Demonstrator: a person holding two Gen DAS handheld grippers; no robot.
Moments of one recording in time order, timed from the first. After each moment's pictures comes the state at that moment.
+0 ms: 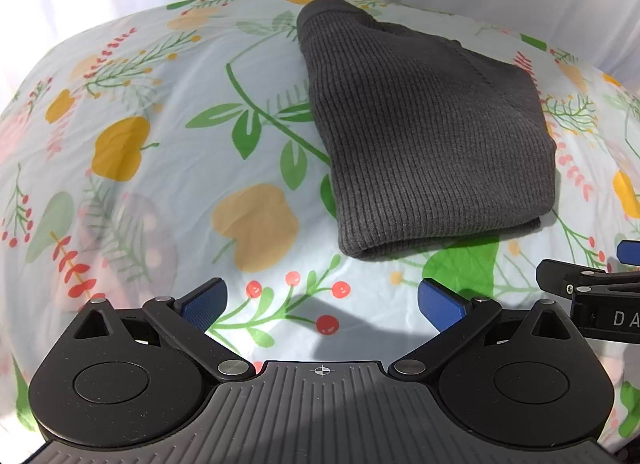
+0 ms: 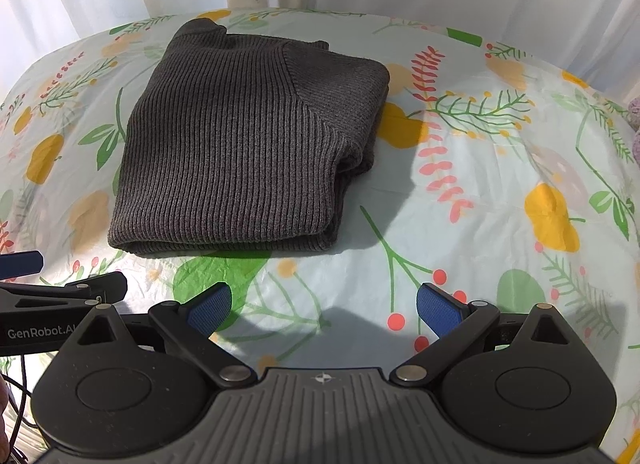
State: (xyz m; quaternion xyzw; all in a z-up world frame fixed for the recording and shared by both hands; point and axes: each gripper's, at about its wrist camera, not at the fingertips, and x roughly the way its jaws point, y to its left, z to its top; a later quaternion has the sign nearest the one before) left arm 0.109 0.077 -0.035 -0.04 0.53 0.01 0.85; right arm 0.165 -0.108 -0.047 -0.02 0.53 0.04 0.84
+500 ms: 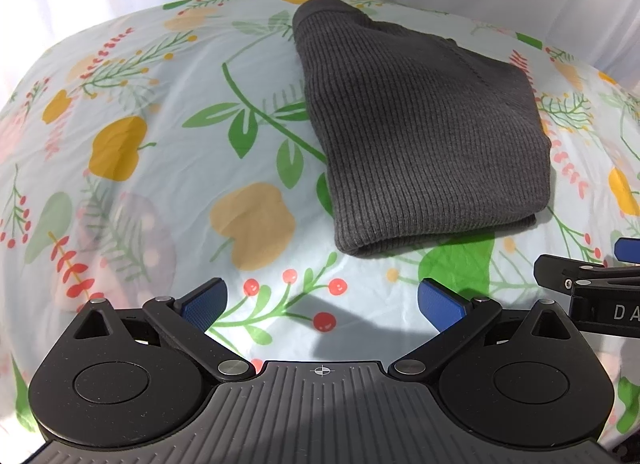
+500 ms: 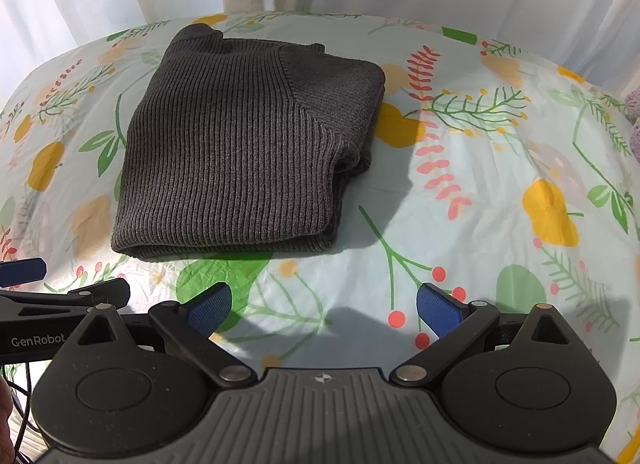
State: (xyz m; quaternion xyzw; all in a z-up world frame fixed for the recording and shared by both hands) left arm 0.108 0.076 -0.034 -0.03 0.53 0.00 0.85; right arm 0.163 -0.109 -0.044 -0.02 0.53 0.04 0.85
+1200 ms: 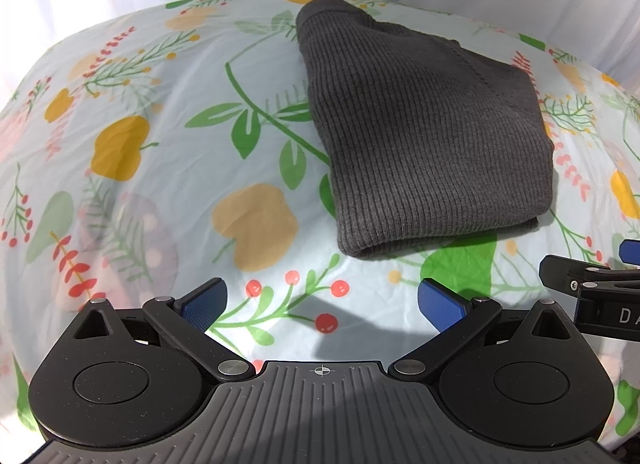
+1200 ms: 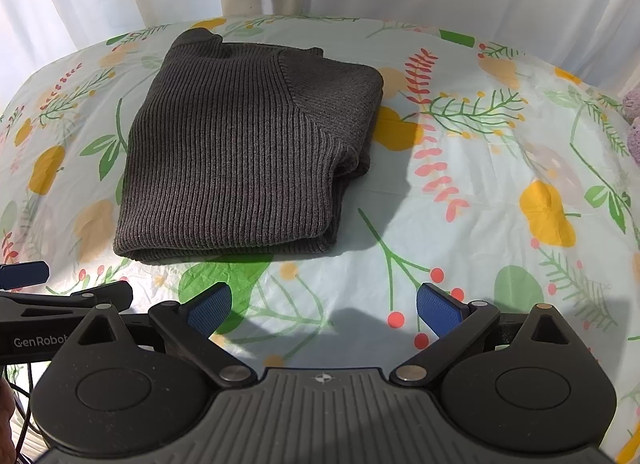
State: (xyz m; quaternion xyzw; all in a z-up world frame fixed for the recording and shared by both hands) left arm 0.110 0.076 -0.034 -0.03 0.53 0.01 0.85; right arm 0.162 -0.109 -0.041 -0.02 0.53 0.03 0.85
